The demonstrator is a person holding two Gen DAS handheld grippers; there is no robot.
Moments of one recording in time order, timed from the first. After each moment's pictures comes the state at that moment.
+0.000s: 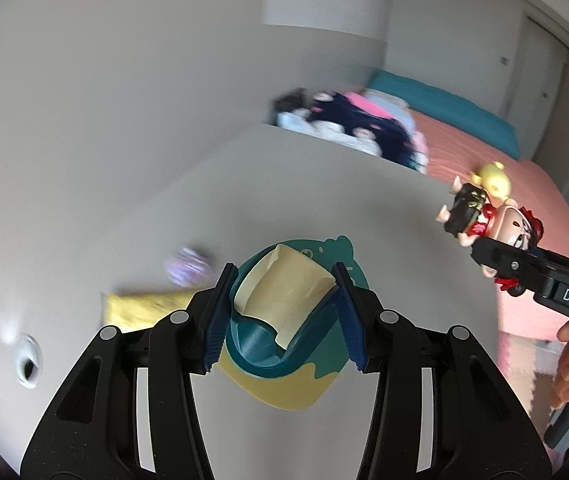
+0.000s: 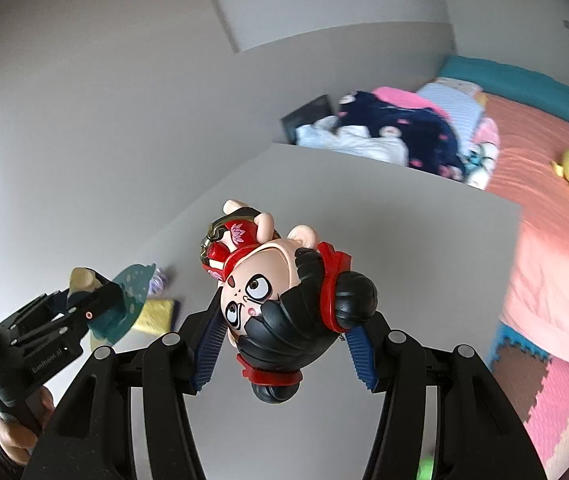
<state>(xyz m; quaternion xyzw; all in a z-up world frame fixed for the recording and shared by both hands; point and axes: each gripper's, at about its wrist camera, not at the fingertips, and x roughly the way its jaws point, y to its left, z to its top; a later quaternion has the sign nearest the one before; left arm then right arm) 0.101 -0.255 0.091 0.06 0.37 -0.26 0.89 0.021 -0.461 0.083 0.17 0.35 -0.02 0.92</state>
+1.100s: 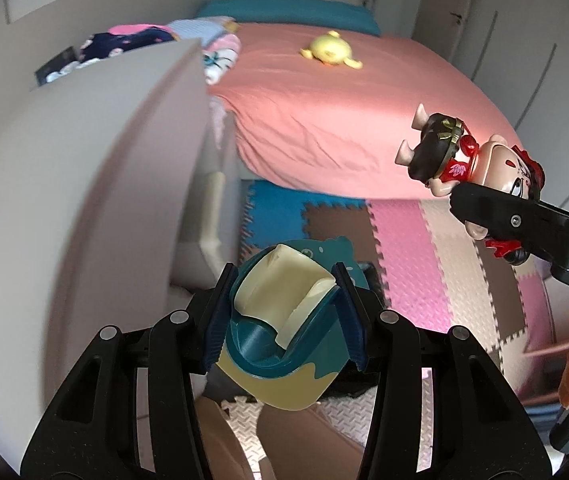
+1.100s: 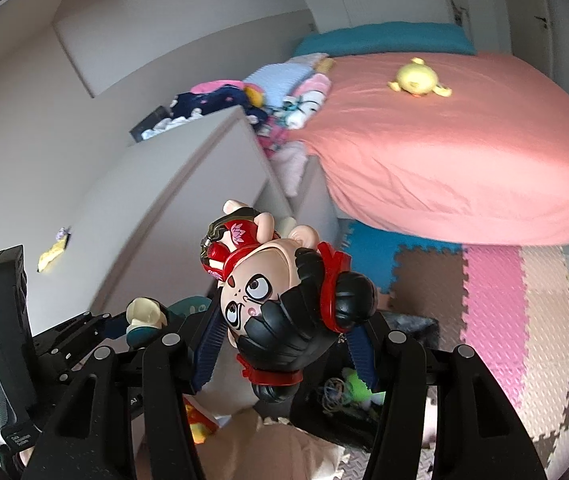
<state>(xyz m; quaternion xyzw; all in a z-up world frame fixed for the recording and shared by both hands) -0.156 -0.452 -0.018 0.20 0.41 -0.45 0.77 -0.287 -0.592 -0.015 0.26 0.34 -0.19 0.88</state>
